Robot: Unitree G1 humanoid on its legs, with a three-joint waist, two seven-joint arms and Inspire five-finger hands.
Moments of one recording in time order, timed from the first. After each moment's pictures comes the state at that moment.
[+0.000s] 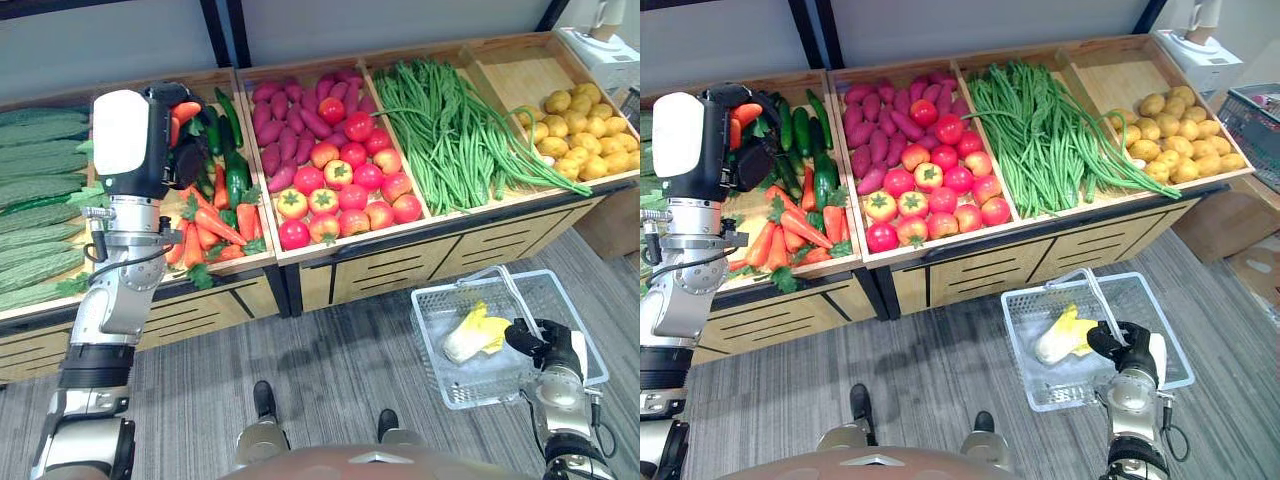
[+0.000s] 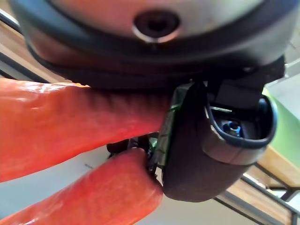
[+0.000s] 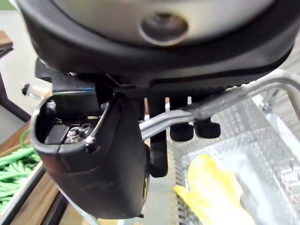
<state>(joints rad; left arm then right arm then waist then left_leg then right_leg) -0.27 0.58 0.11 -0.01 0.62 -0.24 0.36 -0.04 -0.37 -0.44 0.81 -0.26 -0.10 -0.20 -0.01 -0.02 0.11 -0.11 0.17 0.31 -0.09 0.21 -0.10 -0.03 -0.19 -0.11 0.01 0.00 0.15</state>
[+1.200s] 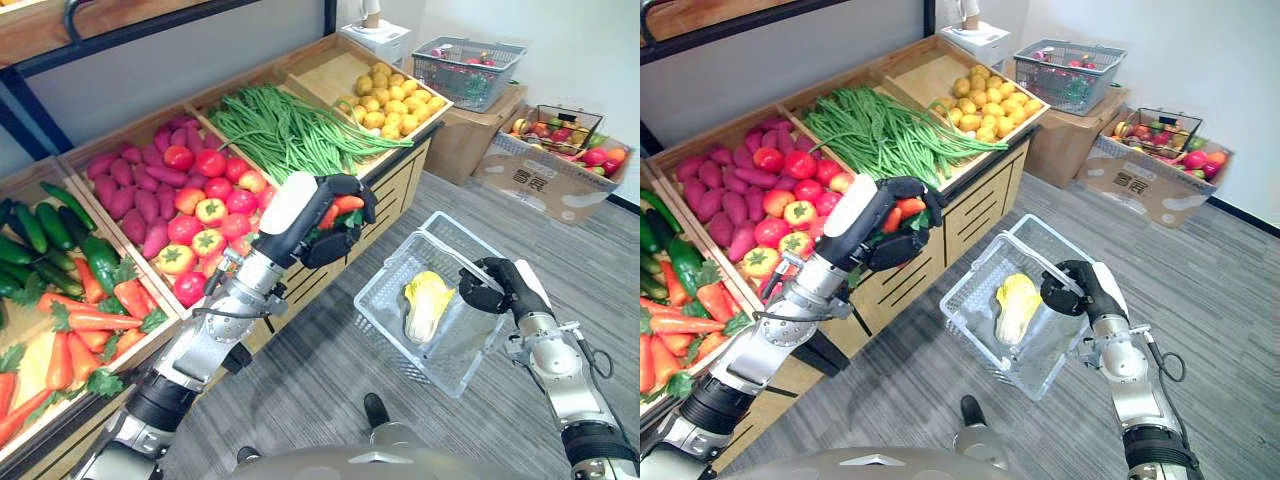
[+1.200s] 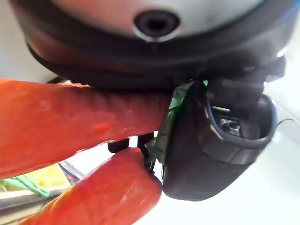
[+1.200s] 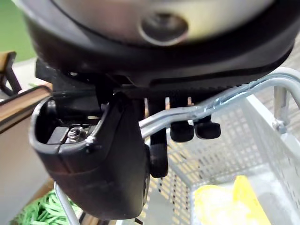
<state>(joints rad) -0.18 0.45 -0.39 -0.19 0.35 -0.37 0.12 0.02 -0.52 -0.09 0.37 -0.21 -0.14 0.00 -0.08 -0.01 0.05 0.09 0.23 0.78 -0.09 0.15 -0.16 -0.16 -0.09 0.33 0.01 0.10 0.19</state>
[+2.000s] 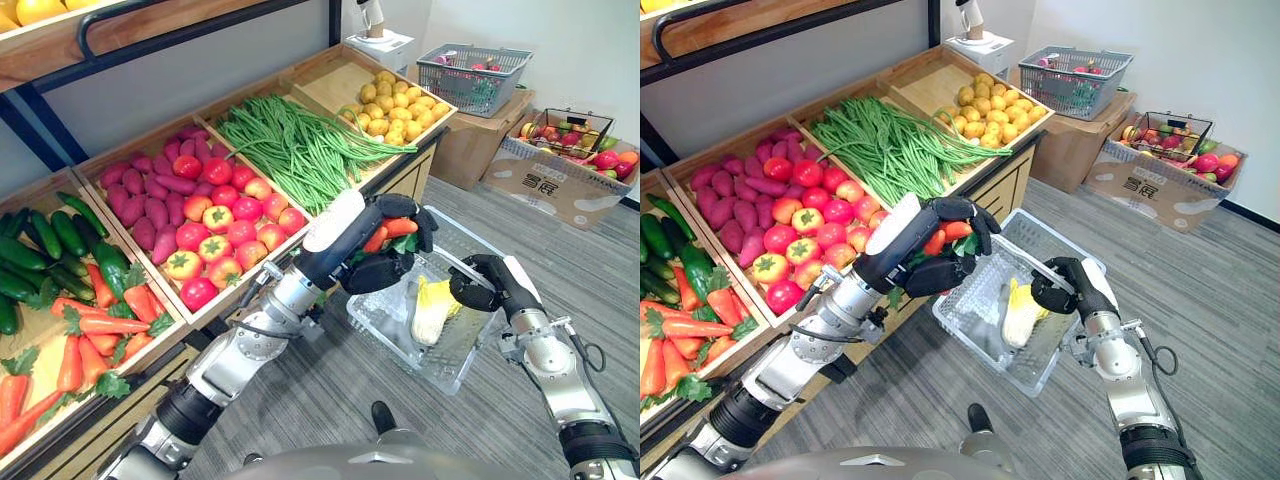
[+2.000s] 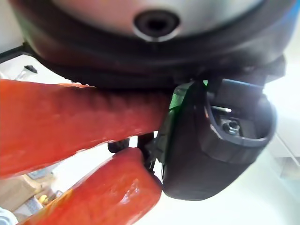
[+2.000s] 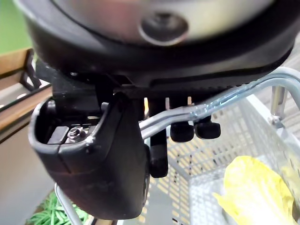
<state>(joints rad) -0.19 0.35 -0.54 -0.23 0.28 -0.38 0.08 0.03 -0.52 -0.07 0.34 -0.21 -0.14 0.01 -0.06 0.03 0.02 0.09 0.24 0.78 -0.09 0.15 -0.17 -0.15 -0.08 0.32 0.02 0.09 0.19</state>
